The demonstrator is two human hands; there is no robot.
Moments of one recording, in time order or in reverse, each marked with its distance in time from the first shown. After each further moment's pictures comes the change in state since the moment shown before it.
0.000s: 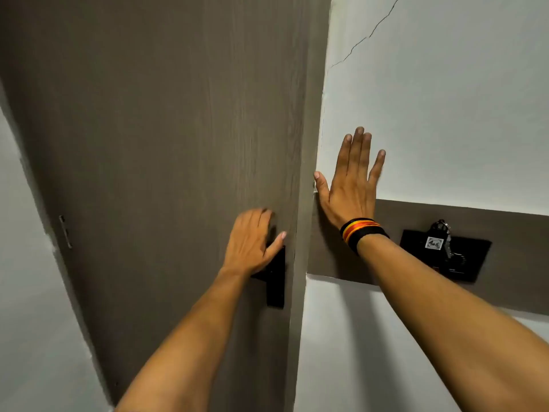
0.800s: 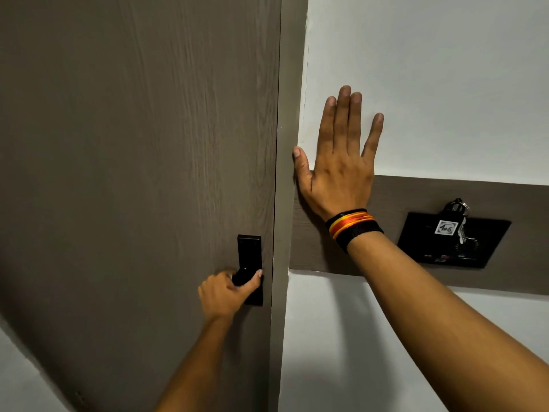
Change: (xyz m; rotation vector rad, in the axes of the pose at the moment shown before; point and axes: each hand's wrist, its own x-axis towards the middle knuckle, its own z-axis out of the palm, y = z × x) left_hand -0.086 -0.006 0.120 -0.276 -0.253 -0.691; right_hand 0.000 -0.004 0.033 -0.119 0.143 -0.033
